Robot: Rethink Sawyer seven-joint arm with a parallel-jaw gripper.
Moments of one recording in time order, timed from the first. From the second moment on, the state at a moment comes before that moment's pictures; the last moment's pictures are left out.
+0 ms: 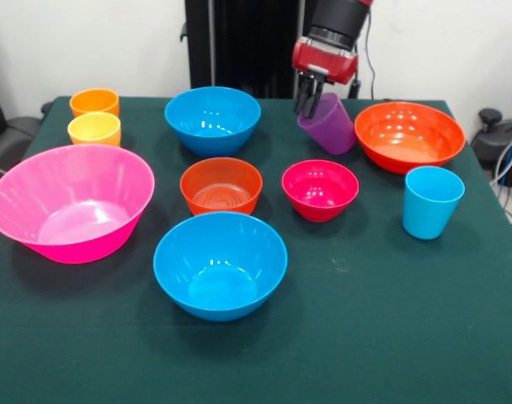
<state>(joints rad) 0.26 -0.36 -0.26 2.34 0.22 -0.76 2.26</state>
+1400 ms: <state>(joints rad) 0.35 -0.44 -0.25 2.37 0.28 -0.70 2.33</state>
